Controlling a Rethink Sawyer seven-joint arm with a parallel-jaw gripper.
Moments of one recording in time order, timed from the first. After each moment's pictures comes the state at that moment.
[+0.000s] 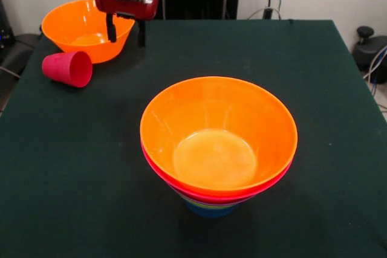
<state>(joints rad) -0.67 -0.70 0.30 1.76 -0.58 0.66 1.95</state>
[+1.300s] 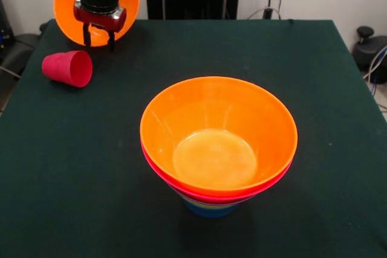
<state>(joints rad) -0.68 -0.48 -0.02 1.79 -0.65 0.28 1.95</state>
